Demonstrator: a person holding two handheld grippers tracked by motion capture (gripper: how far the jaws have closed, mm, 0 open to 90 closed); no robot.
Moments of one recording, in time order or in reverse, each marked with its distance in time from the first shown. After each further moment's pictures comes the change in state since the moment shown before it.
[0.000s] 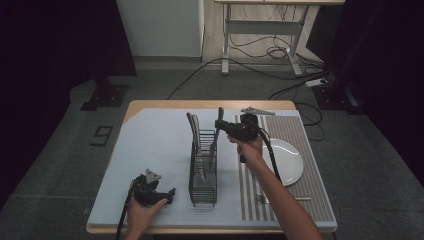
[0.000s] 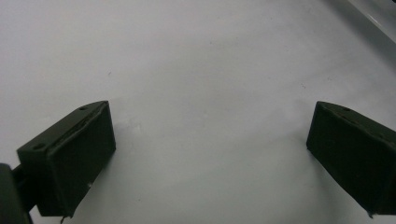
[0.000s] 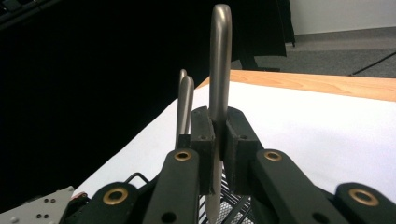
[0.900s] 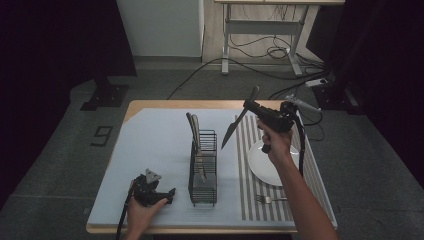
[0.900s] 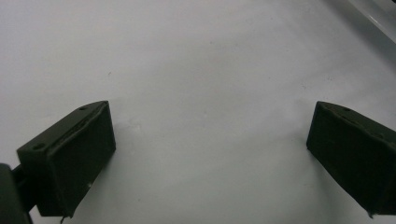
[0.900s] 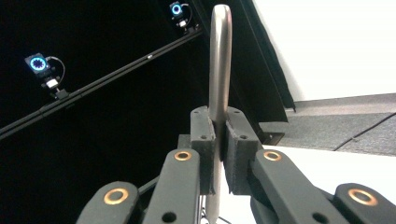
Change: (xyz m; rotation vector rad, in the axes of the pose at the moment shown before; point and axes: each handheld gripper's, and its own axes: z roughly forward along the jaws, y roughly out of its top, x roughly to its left) left arm 0.000 0.000 0.000 -0.001 0.000 -0.002; right arm 0.000 0.047 -0.091 -0.297 0.036 0.042
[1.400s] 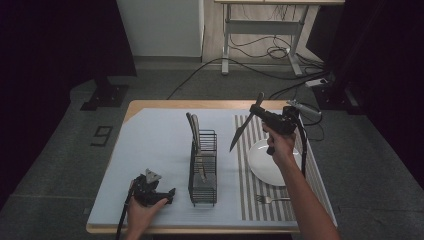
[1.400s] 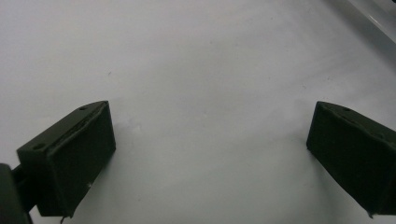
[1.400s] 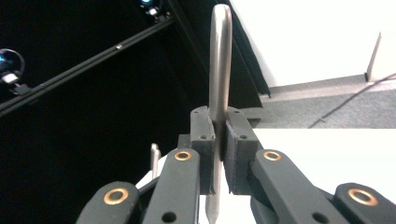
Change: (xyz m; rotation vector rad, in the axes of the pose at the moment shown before) left arm 0.000 0.000 0.000 0.001 0.000 0.002; right arm -0.039 -0.016 -0.003 0.044 -0.105 0.026
